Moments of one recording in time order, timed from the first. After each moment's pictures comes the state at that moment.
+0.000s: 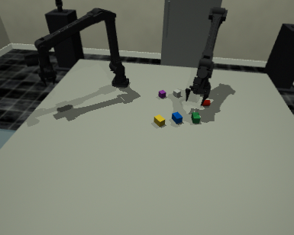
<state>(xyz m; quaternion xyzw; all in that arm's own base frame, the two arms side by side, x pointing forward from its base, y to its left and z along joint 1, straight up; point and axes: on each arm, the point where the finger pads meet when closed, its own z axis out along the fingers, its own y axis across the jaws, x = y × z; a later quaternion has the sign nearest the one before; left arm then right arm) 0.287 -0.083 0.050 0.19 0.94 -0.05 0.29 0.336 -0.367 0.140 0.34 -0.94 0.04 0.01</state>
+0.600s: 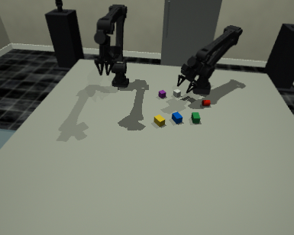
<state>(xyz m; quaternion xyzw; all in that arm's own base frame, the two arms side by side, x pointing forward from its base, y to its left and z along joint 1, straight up) 0.151 -0.152 0.059 0.41 0.86 -0.14 0.27 0.394 0.026 0.282 0.45 -0.86 0.10 -0.21</state>
